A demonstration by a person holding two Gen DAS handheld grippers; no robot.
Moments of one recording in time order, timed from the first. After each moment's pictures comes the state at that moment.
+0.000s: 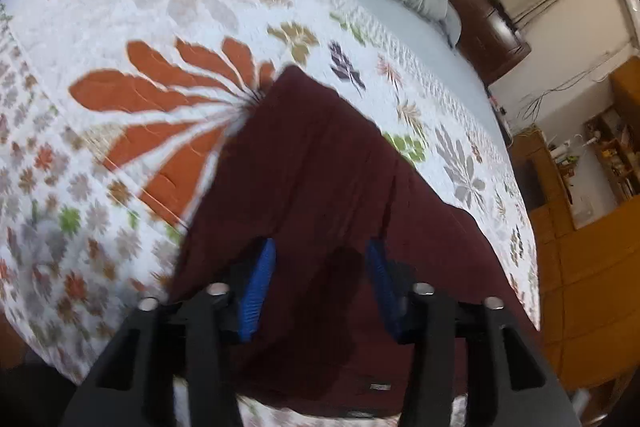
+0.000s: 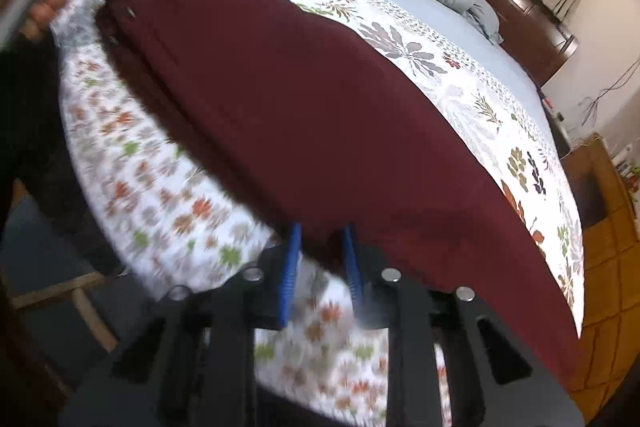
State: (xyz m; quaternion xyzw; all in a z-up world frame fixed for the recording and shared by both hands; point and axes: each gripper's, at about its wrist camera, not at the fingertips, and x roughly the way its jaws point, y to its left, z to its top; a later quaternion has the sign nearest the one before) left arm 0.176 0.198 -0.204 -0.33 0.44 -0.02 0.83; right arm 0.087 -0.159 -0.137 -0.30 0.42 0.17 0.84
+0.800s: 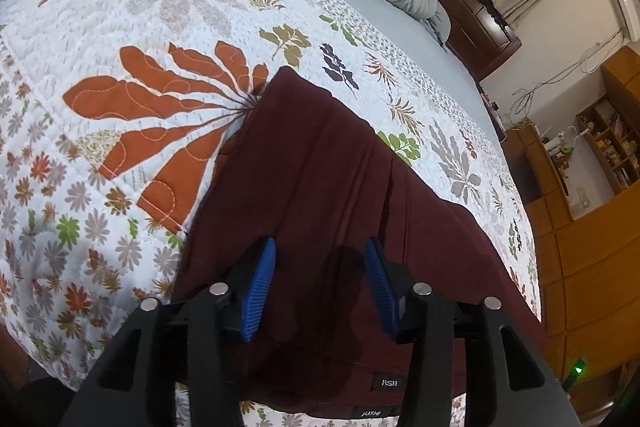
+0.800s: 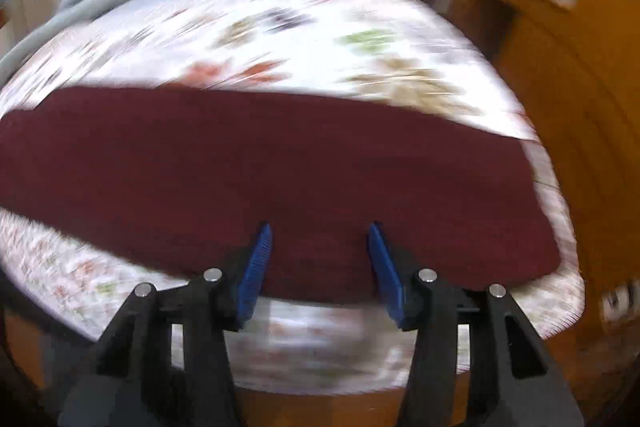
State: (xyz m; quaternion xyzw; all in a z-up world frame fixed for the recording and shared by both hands) left arm 0.176 0.200 -0.206 -0.33 0.44 -0.04 0.84; right arm 0.089 -0.471 -0.109 -0.03 0.45 -0.08 0.89
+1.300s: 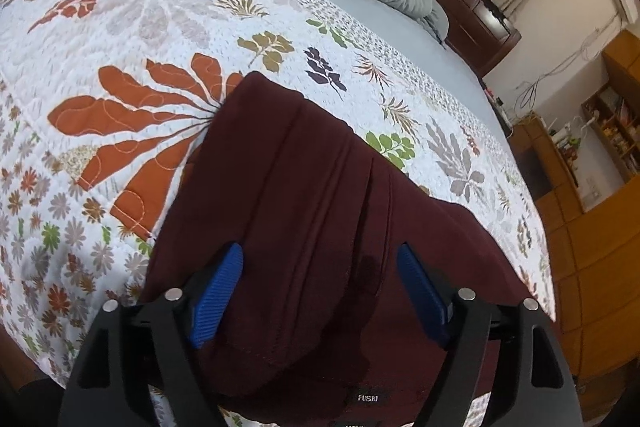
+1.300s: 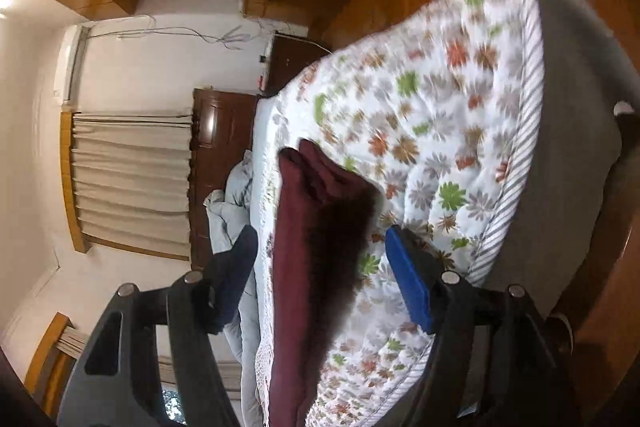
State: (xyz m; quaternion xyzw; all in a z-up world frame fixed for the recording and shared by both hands) left arm 0.185 0.179 -0.199 -0.30 0.43 -0.02 0.85; right arm -0.031 -0.676 -0.192 0.65 0.18 -0.05 0.74
